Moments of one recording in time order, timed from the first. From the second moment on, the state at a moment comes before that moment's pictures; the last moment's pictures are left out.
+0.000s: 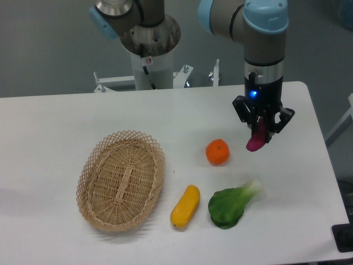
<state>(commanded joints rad) 2.68 -1.75 -1.66 -0.94 1.47 1.30</state>
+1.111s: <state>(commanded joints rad) 2.47 -1.74 -1.67 -0.93 1.52 0.91</state>
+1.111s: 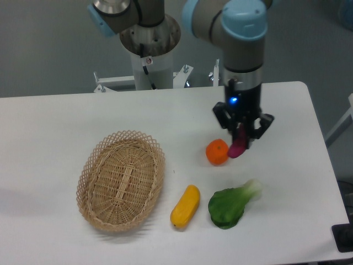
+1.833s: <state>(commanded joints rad) 2.05 -1.91 -1.68 -0.84 1.77 0.44</state>
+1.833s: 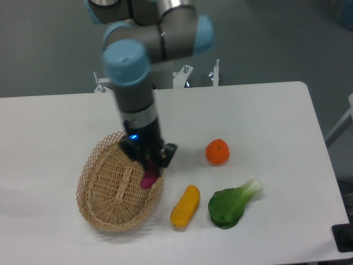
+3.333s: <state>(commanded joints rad) 2.00 -1.98 -1.75 -0.77 1.79 0.65</state>
